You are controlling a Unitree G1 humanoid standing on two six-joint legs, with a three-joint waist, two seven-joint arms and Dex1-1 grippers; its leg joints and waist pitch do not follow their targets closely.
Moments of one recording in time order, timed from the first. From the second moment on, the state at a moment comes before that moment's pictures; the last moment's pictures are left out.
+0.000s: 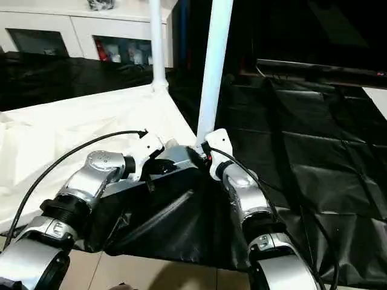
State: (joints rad) left arm -0.67 0.19 -0.19 0.71 0.11 0.18 -0.95; right arm -0.59 -0.09 0.04 0.84 0.00 -0.10 0.48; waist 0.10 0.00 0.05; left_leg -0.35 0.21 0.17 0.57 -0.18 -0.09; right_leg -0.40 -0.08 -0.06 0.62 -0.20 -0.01
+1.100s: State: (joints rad) left arm -0.64 0.36 -0.24 0.67 0.04 0.14 -1.32; right arm -0.54 -0.27 0.15 0.72 0.08 -0.03 1.17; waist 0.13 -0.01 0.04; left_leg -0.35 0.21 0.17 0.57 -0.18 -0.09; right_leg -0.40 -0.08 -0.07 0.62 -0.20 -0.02
